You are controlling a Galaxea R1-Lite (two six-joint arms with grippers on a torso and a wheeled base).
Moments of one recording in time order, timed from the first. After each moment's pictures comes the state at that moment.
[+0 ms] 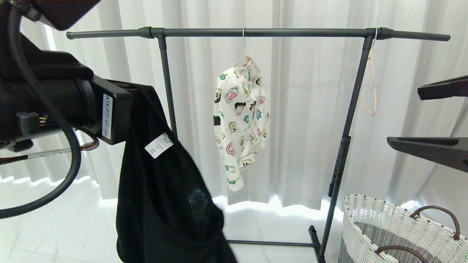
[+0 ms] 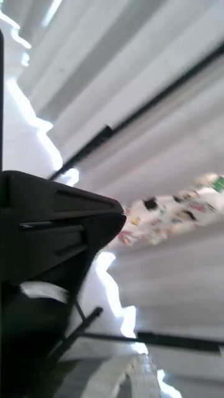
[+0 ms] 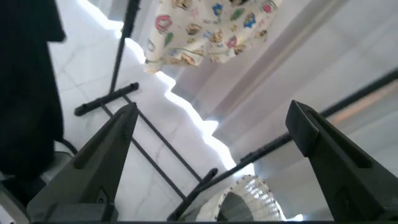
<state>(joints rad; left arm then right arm) -0.70 1.28 -1.24 0.22 0.35 0.27 0.91 1.19 -1.35 0.48 -0.23 -0.25</state>
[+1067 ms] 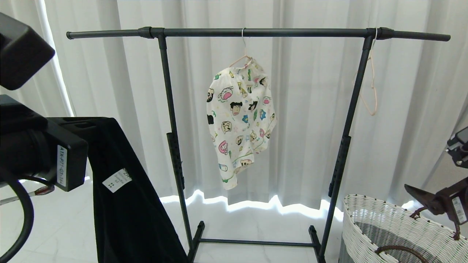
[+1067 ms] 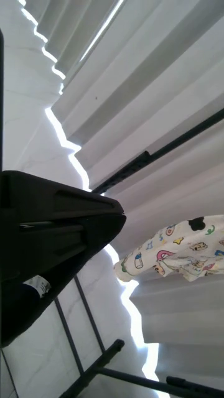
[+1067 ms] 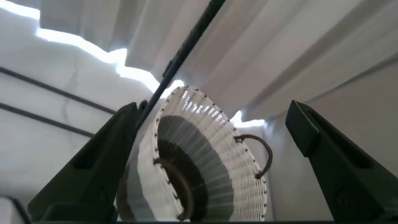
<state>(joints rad) -0.69 1.13 -1.04 0.21 0.45 0.28 0.50 1.08 -0.66 -0.02 -0.44 -0.28</state>
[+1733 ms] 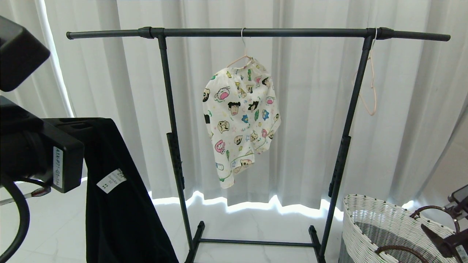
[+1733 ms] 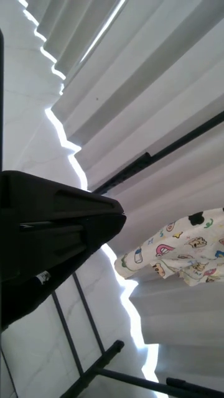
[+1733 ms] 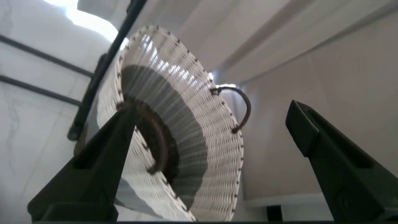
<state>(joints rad) -0.69 1.12 -1.04 0.21 0.45 0.28 0.33 1.02 -0.24 -0.34 -0.44 -0.43</state>
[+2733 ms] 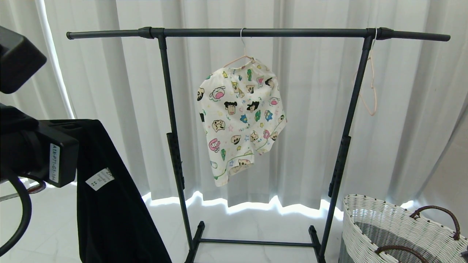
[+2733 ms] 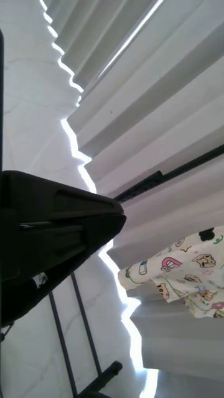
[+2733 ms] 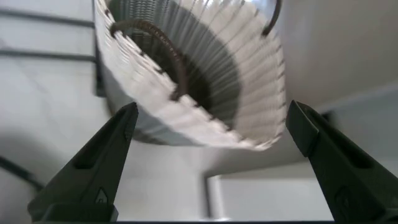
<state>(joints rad) -0.60 1.11 -1.02 0.22 0.45 0.27 0.14 0.94 0.00 -0.28 -0.43 -0.30</state>
